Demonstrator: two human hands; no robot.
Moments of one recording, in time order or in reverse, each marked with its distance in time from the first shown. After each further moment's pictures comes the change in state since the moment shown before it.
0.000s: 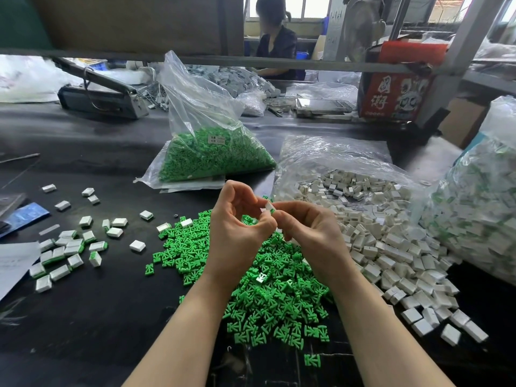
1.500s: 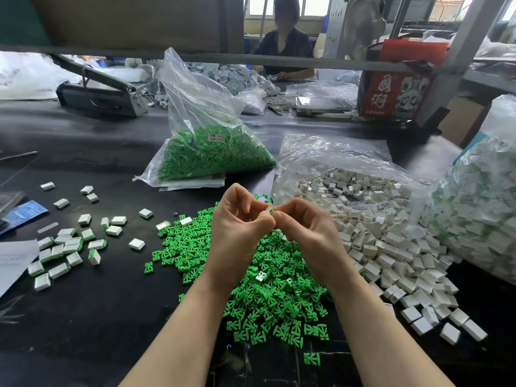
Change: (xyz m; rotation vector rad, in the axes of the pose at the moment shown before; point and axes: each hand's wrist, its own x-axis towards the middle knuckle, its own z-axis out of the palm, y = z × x) left_hand 0.002 -0.009 0.003 -0.335 -0.053 -0.102; right_hand 0.001 0.010 -0.001 -0.067 0.002 -0.019
